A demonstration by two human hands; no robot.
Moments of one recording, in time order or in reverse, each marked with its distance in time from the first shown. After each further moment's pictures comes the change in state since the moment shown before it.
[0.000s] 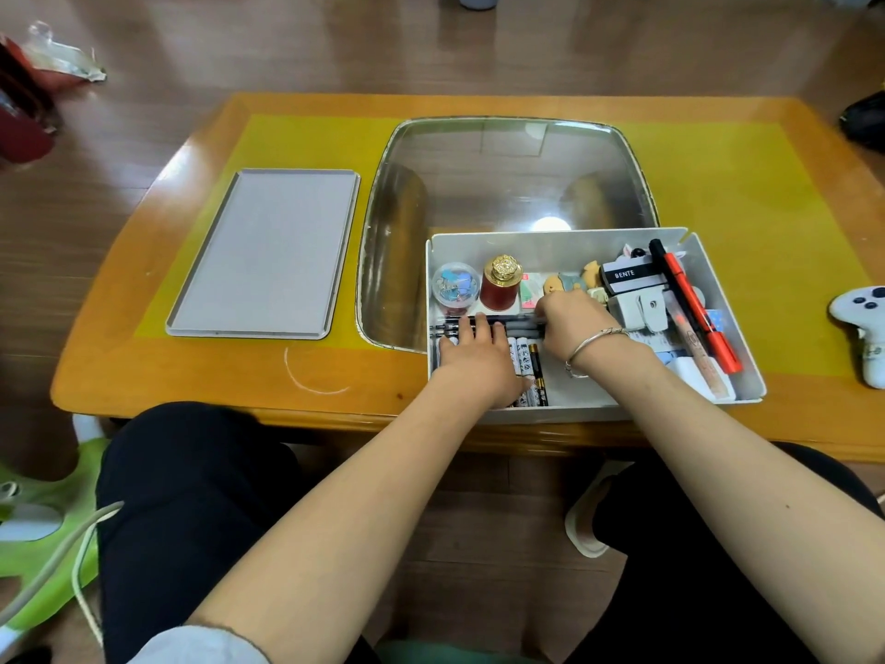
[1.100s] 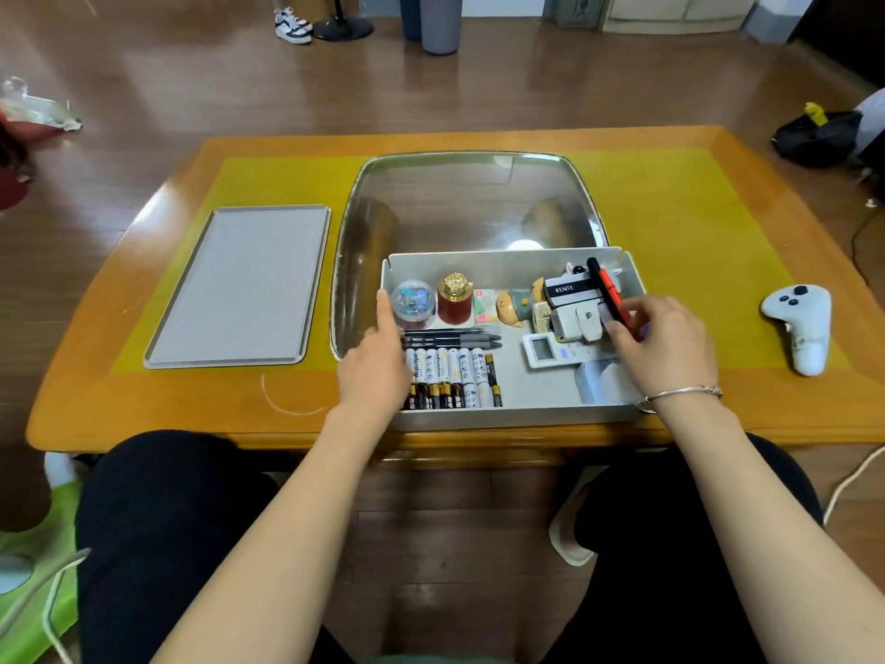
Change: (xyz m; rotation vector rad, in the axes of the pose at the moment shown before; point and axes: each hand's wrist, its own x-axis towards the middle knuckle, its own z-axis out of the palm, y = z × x) left_hand -0.027 -0.058 0.007 -0.231 0.594 -0.214; right_hand -0.083 0.087 -0.010 0.333 0.605 0.310
